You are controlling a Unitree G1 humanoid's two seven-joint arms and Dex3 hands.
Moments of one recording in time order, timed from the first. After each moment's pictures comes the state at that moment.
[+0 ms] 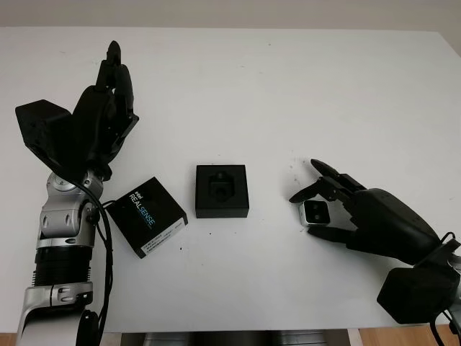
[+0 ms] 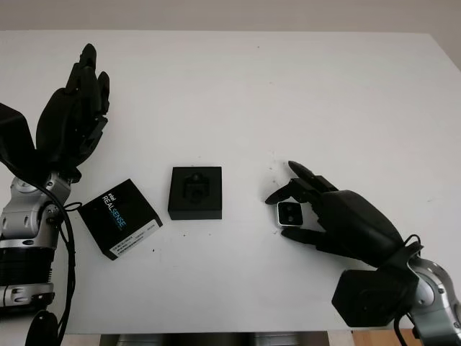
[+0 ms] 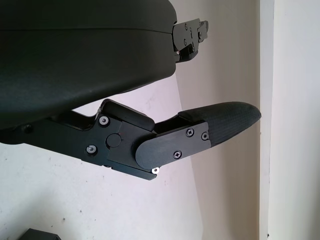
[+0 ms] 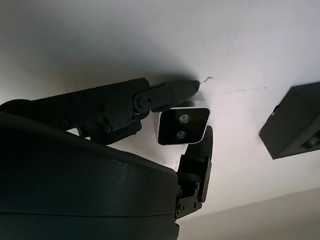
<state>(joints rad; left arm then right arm) -0.56 0.33 0.22 0.21 -0.21 0.13 -0.23 0.05 -0.69 -0.06 -0.01 -0.41 -0.50 0.19</state>
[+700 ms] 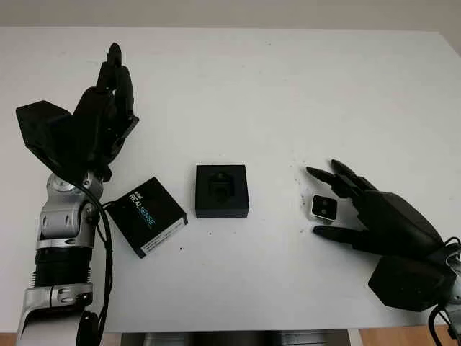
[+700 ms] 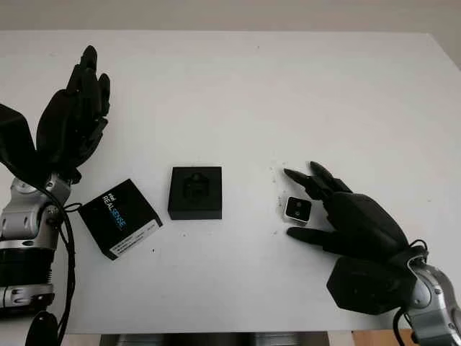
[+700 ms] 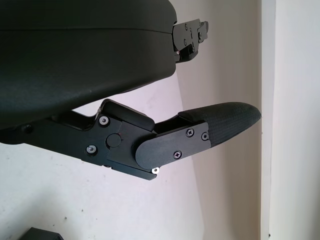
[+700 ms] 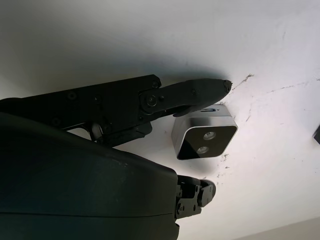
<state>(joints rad) -0.55 0.33 0.22 0.19 -0.21 0.14 -0.23 0.08 -0.67 -0.06 -0.06 -0.40 -0.28 0.23</state>
